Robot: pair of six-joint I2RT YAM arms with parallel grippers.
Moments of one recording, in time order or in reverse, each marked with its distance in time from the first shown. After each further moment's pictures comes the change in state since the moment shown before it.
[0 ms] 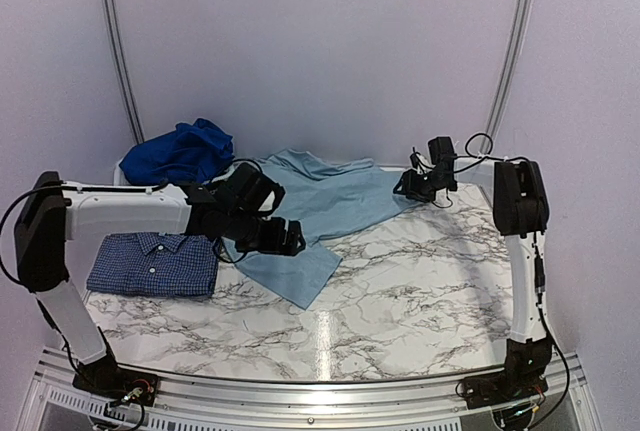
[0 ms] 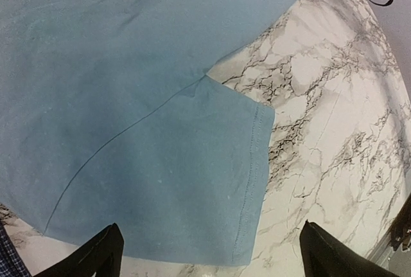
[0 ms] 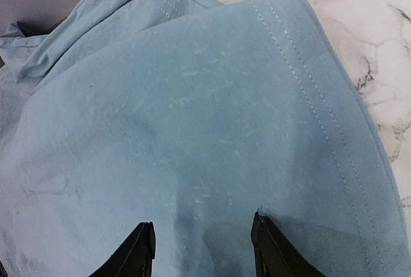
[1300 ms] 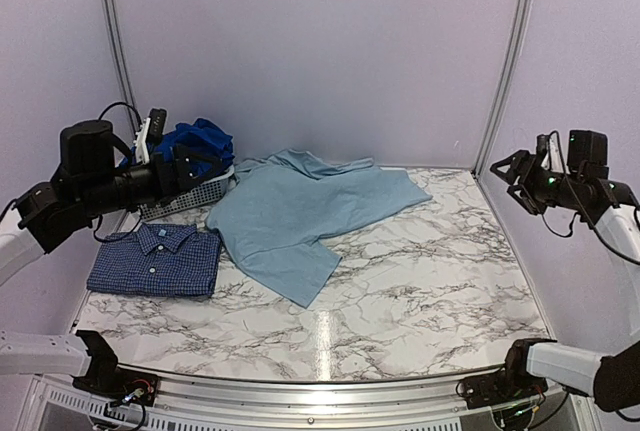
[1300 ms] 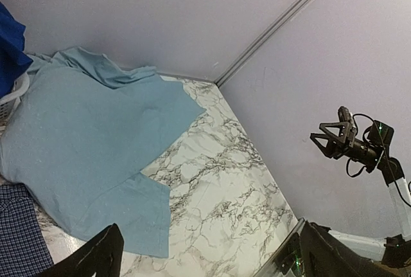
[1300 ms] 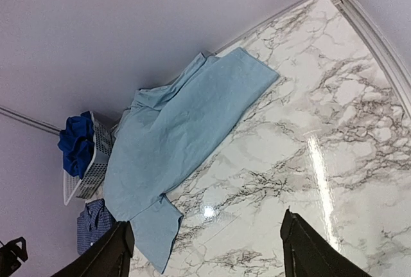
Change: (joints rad) left arm 0.208 -0.761 -0.206 0.047 0.204 -0.089; right arm -0.267 -1.473 -0.846 -0.285 -0.079 0.276
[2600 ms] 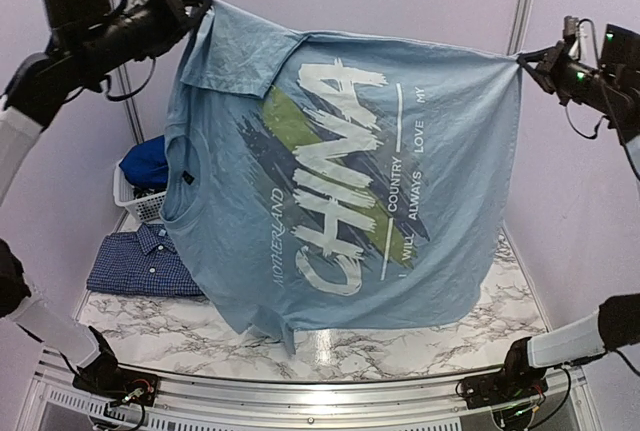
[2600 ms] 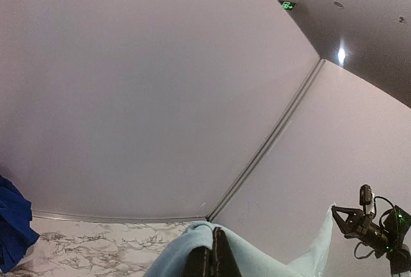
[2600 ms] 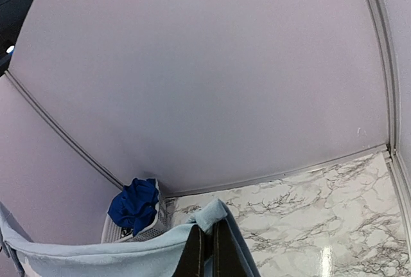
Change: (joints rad) left arm -0.152 0.445 1.035 -0.181 -0.427 0.128; right arm 0.074 0.255 0.788 -0.042 0.024 -0.013
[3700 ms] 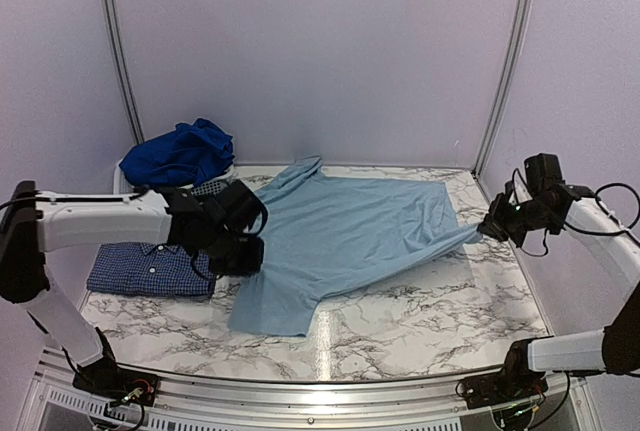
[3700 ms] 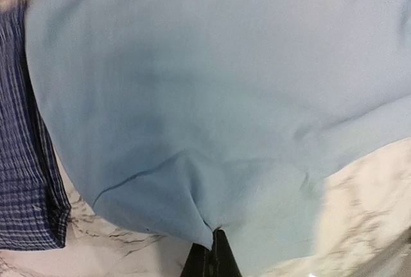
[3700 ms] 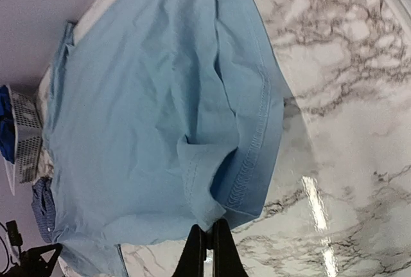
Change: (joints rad) left arm -0.113 0.261 -0.976 -0.129 0.121 -0.258; right arm 0.032 -0.078 -0.978 -0.010 0.128 0.034
